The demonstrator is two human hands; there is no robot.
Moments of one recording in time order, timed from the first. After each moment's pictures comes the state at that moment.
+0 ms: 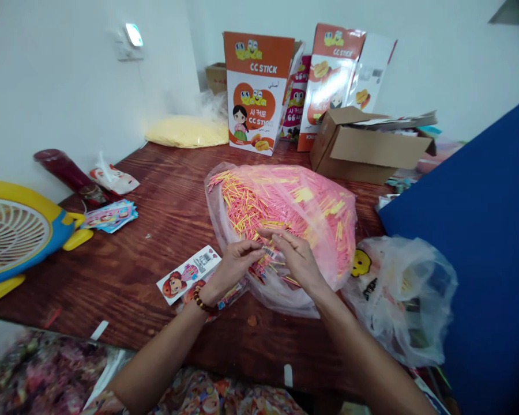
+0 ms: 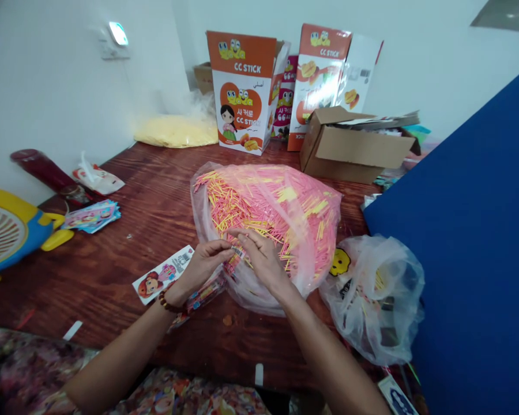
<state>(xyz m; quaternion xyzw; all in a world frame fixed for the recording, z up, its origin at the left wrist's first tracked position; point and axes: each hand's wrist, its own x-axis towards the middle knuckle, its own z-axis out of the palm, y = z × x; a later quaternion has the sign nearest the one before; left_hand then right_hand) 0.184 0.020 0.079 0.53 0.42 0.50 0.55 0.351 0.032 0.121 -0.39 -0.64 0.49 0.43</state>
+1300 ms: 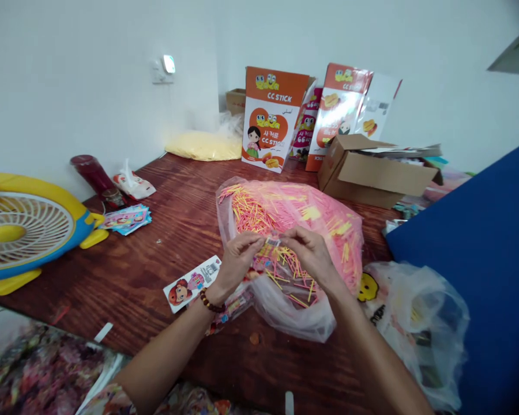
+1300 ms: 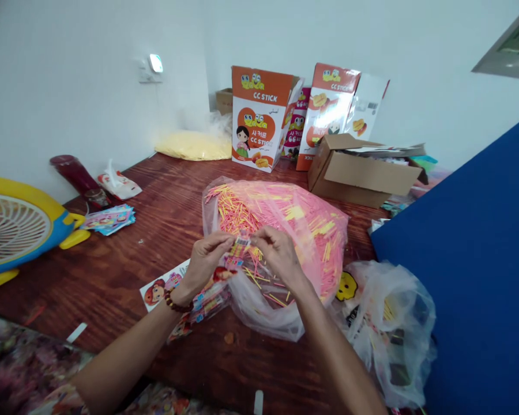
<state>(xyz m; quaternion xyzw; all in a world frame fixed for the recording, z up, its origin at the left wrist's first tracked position) 0.173 0.033 0.112 0.53 0.43 0.62 0.40 0.356 0.065 0.147 -0.40 -0.70 0.41 0.42</state>
